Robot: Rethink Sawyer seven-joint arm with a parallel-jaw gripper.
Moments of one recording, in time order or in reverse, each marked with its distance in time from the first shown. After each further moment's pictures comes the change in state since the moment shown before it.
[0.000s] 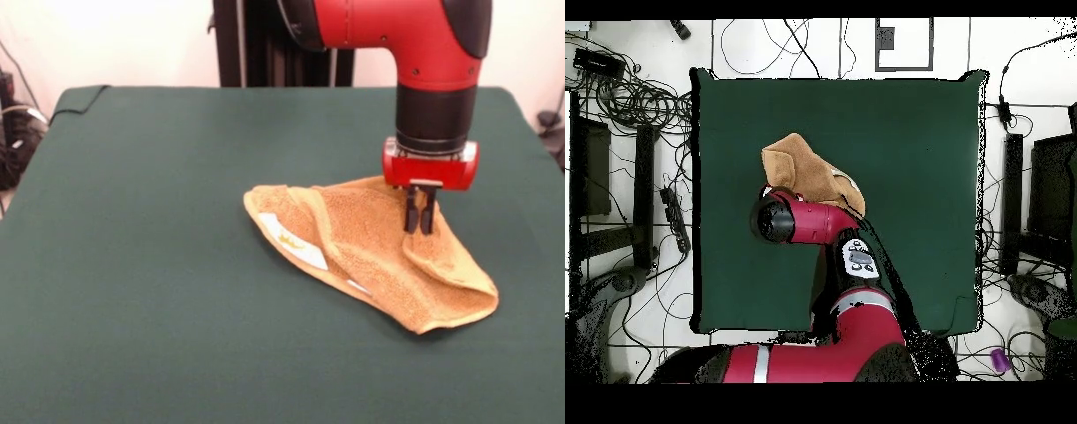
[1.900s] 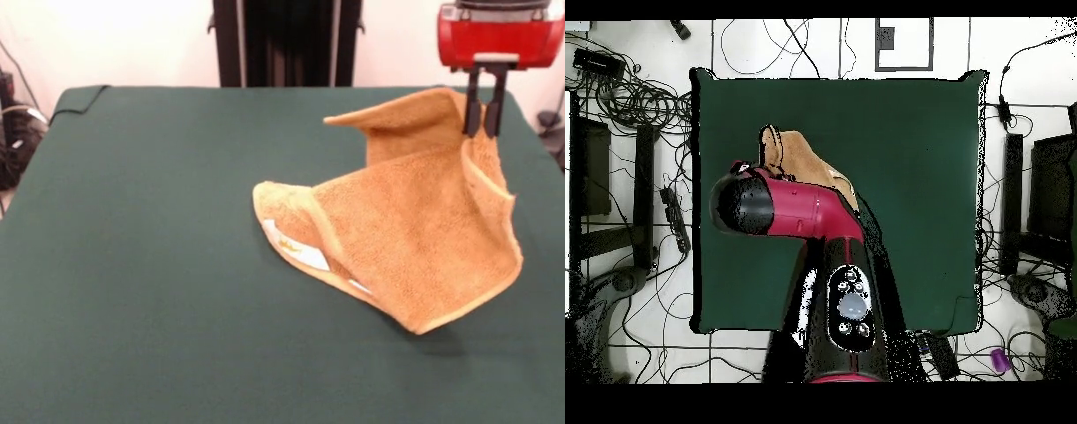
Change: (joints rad) arm 0.092 -0.293 -0.075 -0.019 0.108 0.292 0.000
